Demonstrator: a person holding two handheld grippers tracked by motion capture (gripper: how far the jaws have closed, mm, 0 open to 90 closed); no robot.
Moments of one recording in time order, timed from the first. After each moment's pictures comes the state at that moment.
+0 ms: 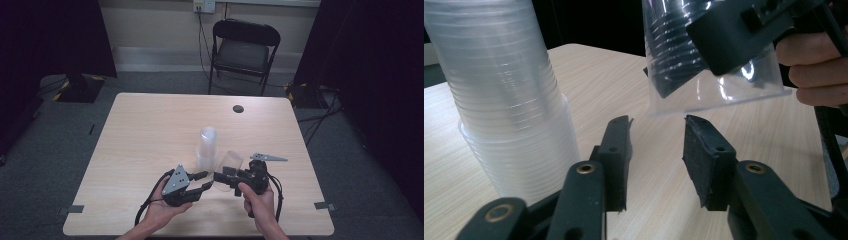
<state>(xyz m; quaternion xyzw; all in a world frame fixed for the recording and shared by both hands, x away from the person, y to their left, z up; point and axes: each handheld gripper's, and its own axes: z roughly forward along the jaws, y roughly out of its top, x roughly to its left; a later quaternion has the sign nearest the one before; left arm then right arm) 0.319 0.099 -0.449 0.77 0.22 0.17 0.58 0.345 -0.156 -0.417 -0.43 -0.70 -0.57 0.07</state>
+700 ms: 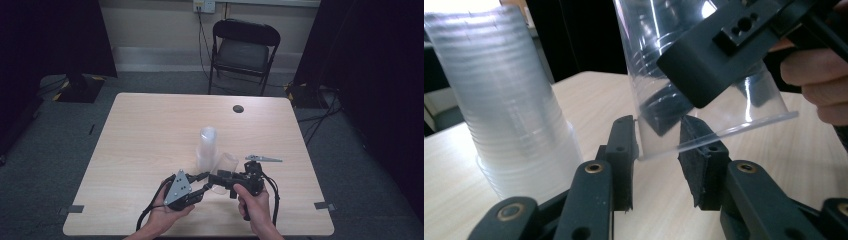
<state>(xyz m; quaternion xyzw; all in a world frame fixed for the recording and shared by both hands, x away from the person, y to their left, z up) 0.308 0.091 -0.450 0.74 0.19 0.23 0.60 0.342 -0.145 -0.418 -0.44 -0.68 -0.57 0.12</state>
